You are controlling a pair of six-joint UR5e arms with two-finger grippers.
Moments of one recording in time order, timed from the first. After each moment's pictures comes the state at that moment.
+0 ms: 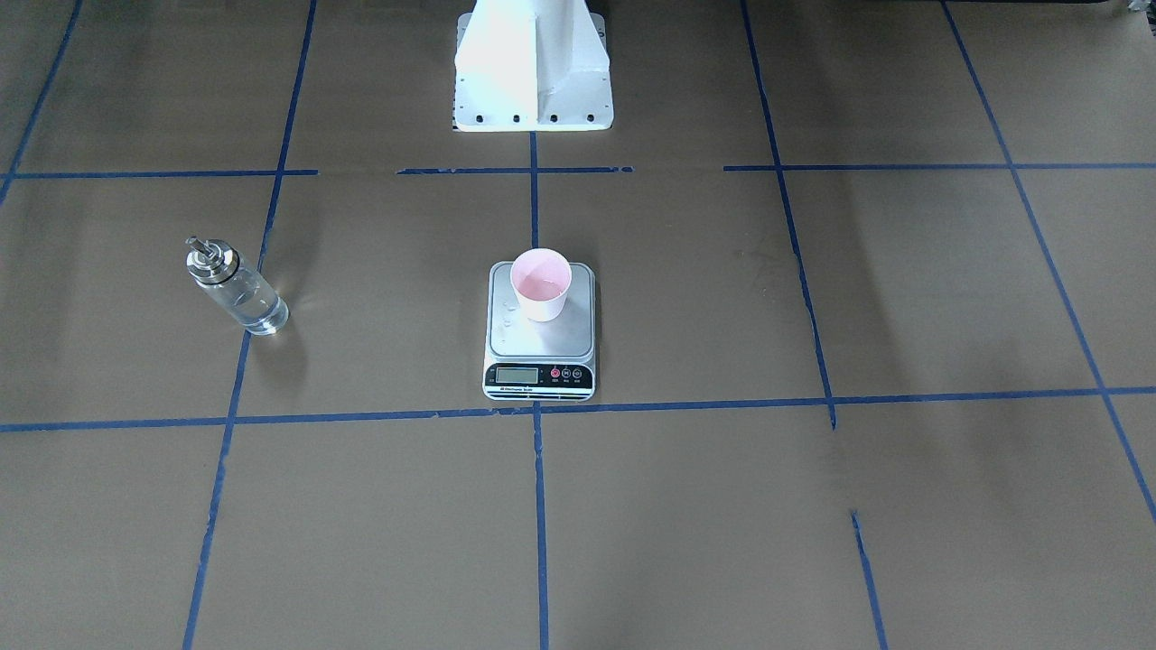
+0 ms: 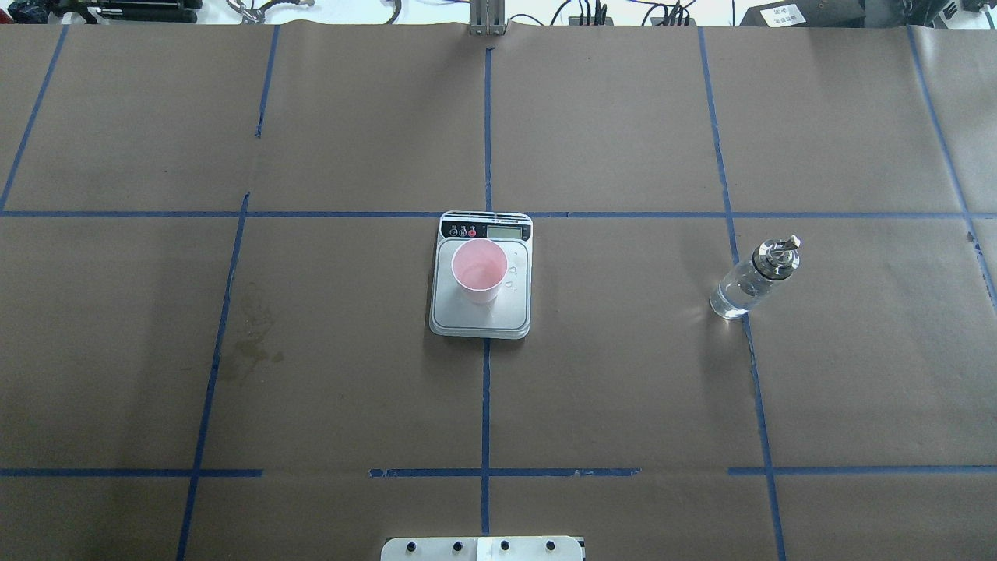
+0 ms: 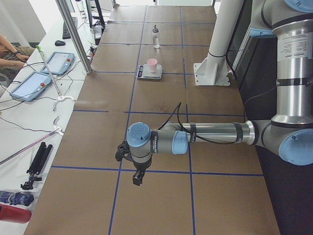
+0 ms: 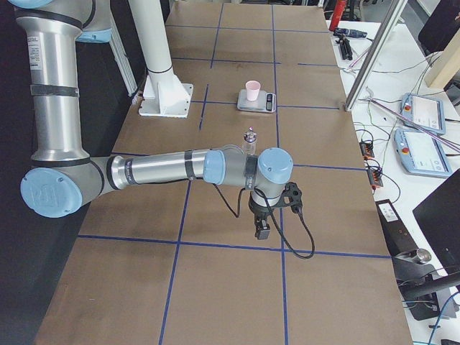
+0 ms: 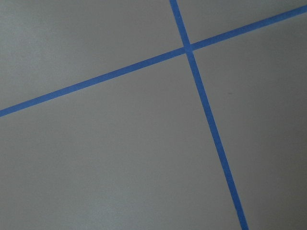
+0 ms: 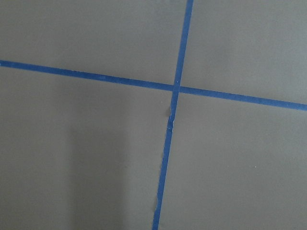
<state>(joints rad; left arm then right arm) -1.57 -1.47 -1.64 -1.62 -2.28 0.30 1.57 -1.57 1.71 -1.69 2.33 -0.06</state>
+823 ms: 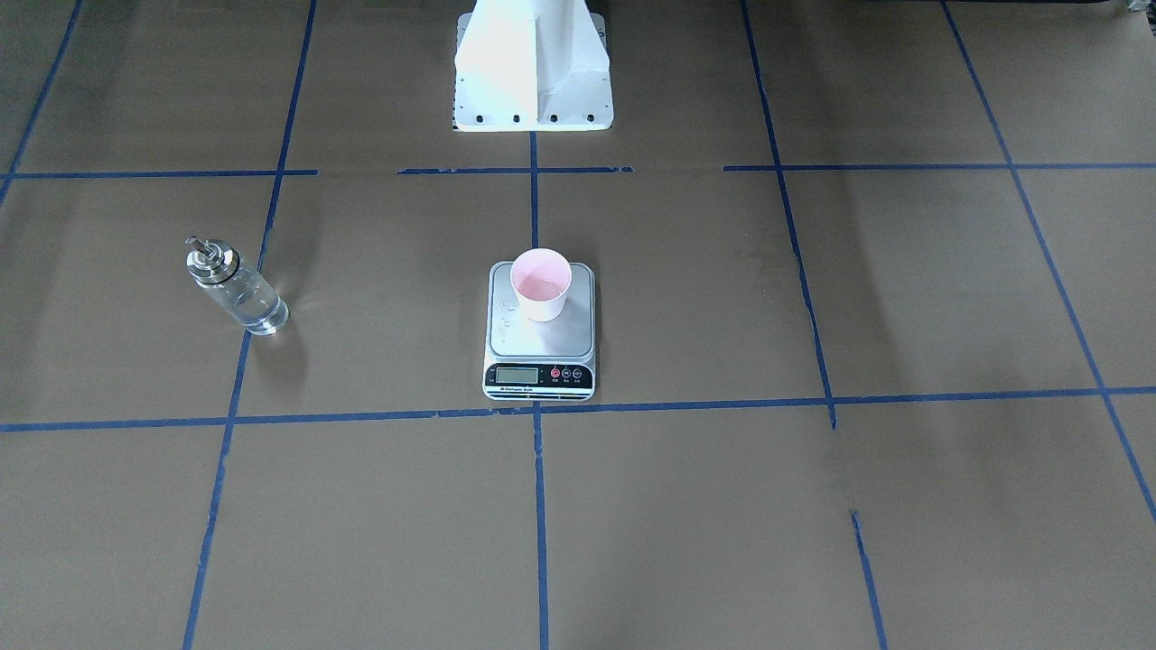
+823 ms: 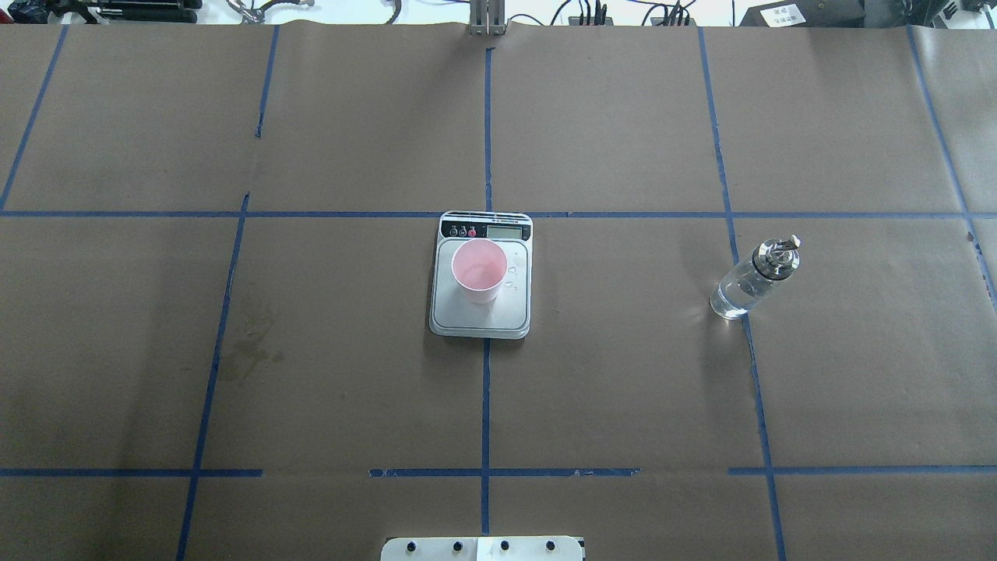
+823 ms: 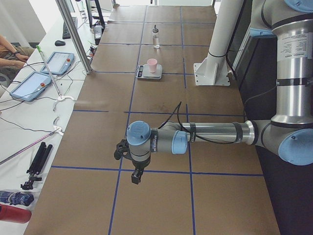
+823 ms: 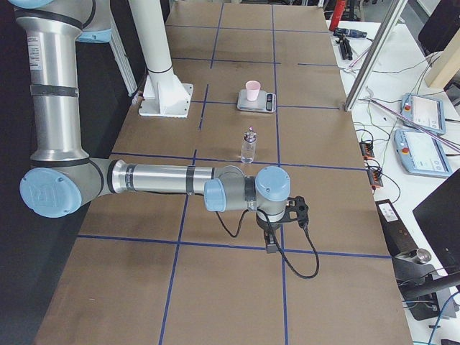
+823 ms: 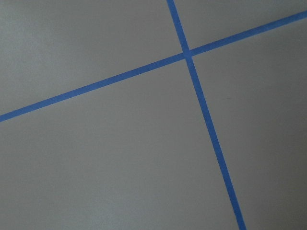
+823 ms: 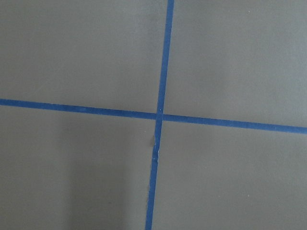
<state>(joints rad) -1.57 -1.47 -1.65 -1.68 -2.28 0.22 1.57 -1.57 1.57 -1.44 2.33 -0.01</state>
